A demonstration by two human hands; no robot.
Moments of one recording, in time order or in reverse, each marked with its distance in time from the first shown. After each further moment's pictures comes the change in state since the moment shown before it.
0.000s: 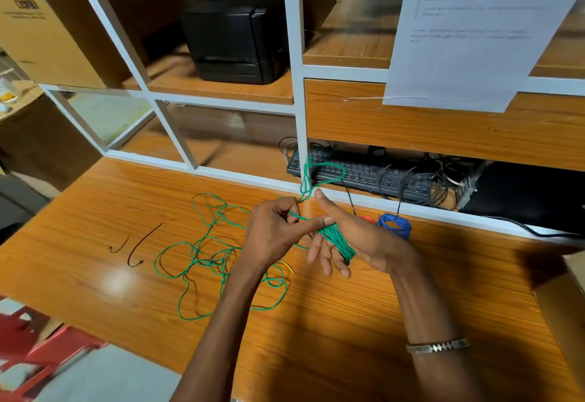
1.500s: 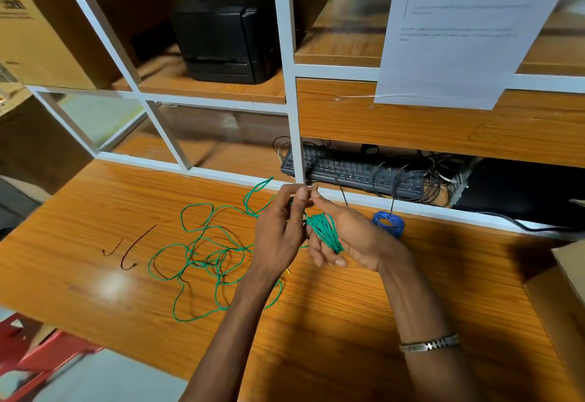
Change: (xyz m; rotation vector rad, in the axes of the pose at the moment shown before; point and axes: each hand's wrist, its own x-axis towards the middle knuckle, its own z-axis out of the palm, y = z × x) left_hand -0.013 0.015 0.025 -0.136 0.071 0.101; right_hand -0.001 0.001 0.006 0.253 0.071 -0.130
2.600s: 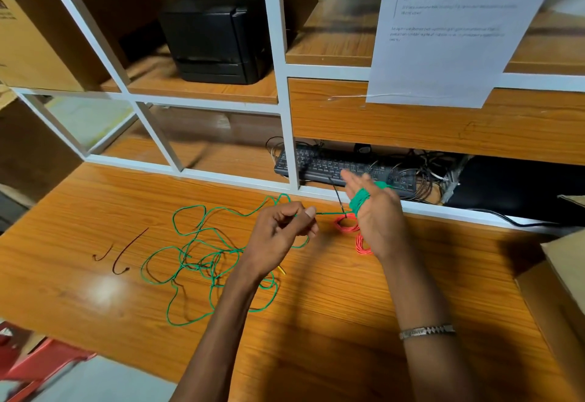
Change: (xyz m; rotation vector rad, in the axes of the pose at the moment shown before) left_hand 0.001 0.006 -0.010 -0.196 -0.298 -0.053; right_hand 0.027 0.029 -0.051 0.700 0.569 -0.476
